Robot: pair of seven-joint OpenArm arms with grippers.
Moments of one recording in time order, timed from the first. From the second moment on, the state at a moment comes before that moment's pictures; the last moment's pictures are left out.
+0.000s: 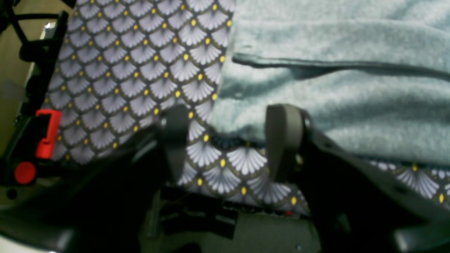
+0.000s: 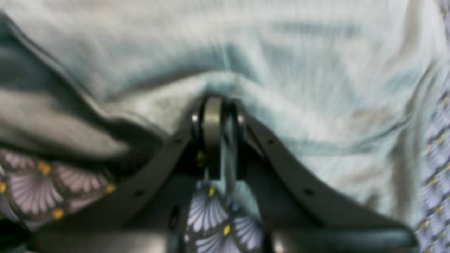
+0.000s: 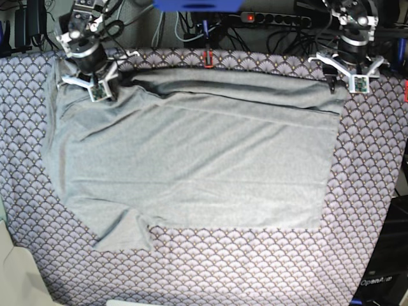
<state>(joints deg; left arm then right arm) 26.3 8.8 -41.7 104.9 12.2 -33.2 13.8 -26.2 -9.4 26.1 102.3 -26.1 39.6 -8.6</state>
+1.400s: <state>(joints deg) 25.2 8.8 -41.8 104.7 12.5 -33.2 14.1 -37.2 -9.2 22.3 107.5 -34.4 40.1 7.3</state>
